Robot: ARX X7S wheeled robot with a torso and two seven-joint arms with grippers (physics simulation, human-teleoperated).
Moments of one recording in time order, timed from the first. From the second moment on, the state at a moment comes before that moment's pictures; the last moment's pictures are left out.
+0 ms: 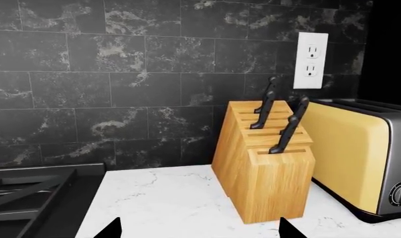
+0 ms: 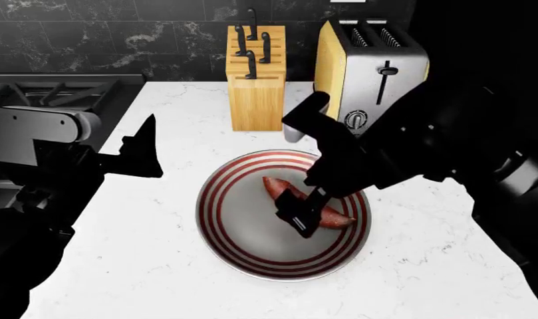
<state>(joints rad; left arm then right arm) -0.55 -0.53 -0.06 0.45 -0.75 -0.82 -0.12 1.55 0.40 -1.13 0.26 1.11 1.33 -0.33</state>
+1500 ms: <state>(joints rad) -0.55 -0.55 -0.08 0.52 -0.79 -0.84 -0.16 1.55 0.47 -1.05 0.14 1.14 1.24 -0.17</state>
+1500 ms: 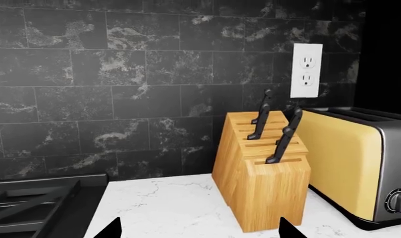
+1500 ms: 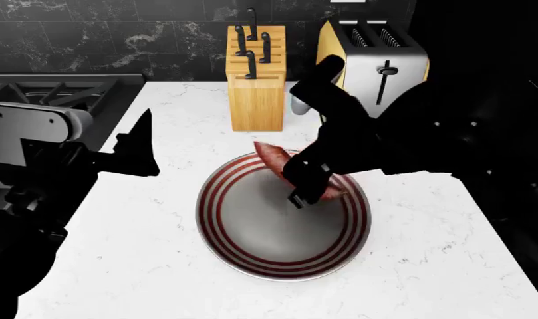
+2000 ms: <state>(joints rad) -0.58 -0.57 -0.08 0.56 -0.84 -0.91 -0.20 1.46 0.53 -0.84 0.06 1.20 1.07 0.03</state>
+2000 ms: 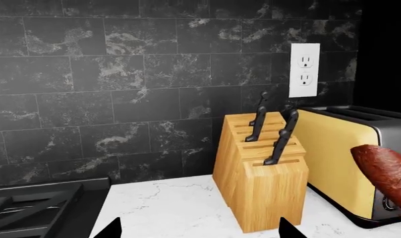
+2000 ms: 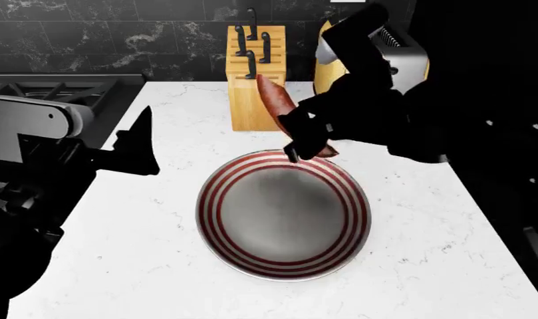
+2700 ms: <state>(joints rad) -0.58 -0.59 -0.11 0.61 -0.89 -0.94 -0.24 1.45 0.55 -0.78 0.02 1.23 1.02 0.11</state>
